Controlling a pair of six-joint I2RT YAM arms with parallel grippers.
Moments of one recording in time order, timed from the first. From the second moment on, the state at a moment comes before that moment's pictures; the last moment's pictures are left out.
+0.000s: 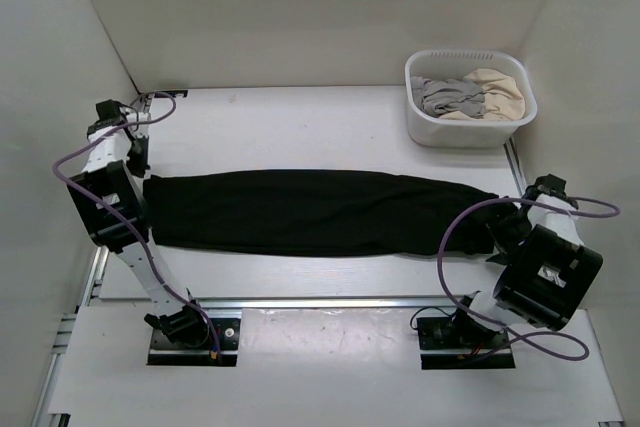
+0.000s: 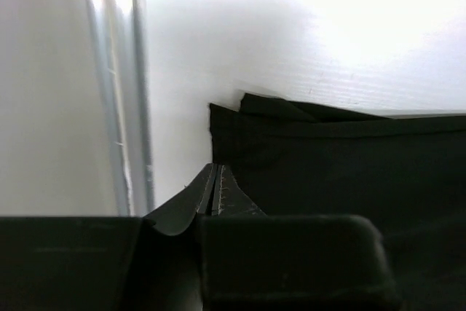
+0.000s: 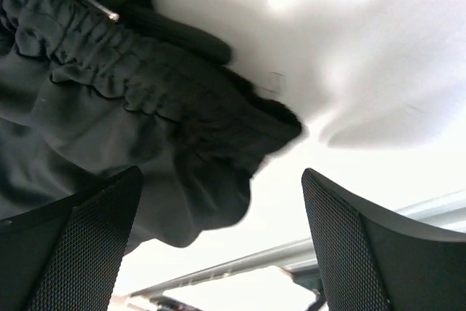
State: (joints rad) left arm 0.41 2.01 1.57 -0.71 -0.02 0.38; right arm -0.53 1.40 0.79 -0.80 -0.25 0.47
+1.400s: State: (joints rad) left arm 0.39 1.83 1.33 -0.77 -0.13 0.37; right arm -0.38 1.64 0.95 -0.61 0.05 0.76
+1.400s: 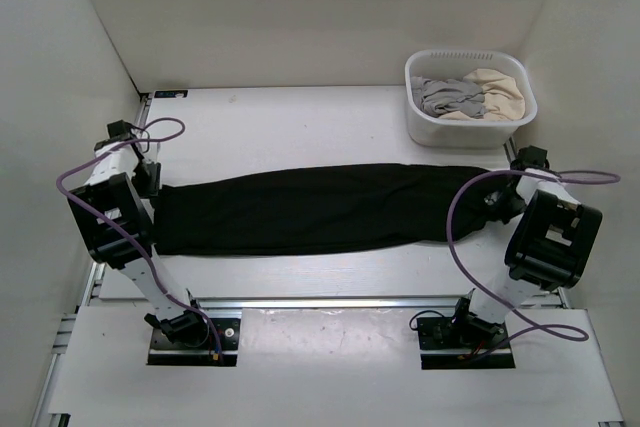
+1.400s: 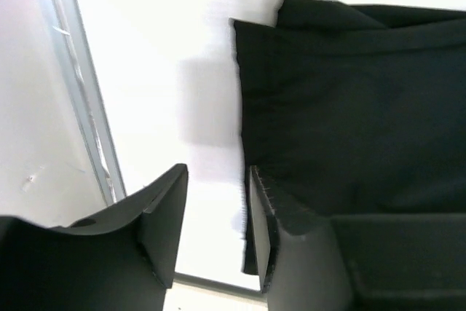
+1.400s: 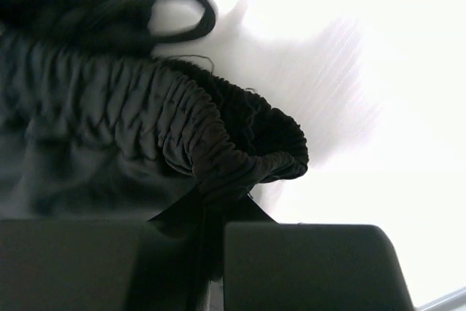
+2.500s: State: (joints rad) left arm 0.13 1.95 1.31 -0.90 0.08 0.38; right arm 1.01 2.13 1.81 -1.26 0.79 0.78
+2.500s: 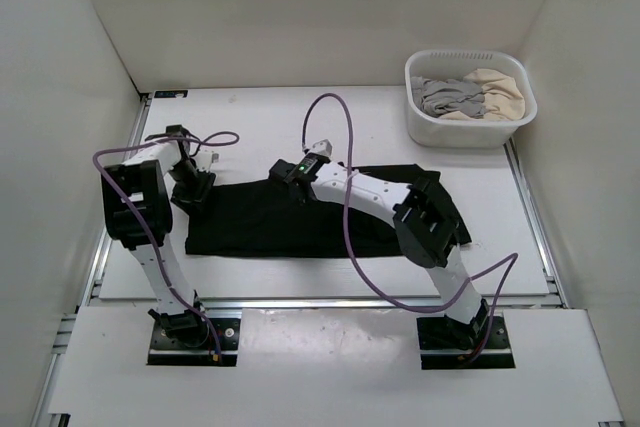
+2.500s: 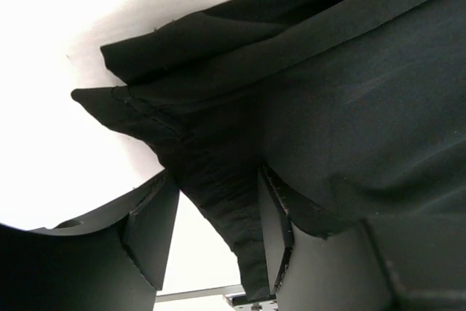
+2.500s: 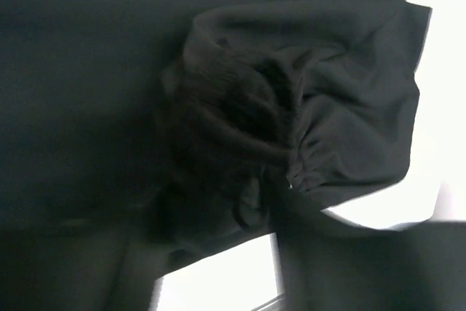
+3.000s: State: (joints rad) left arm 0.12 1.94 1.32 -0.88 -0.01 0.38; right arm 0.99 1.69 1.67 -1.05 0.51 0.51
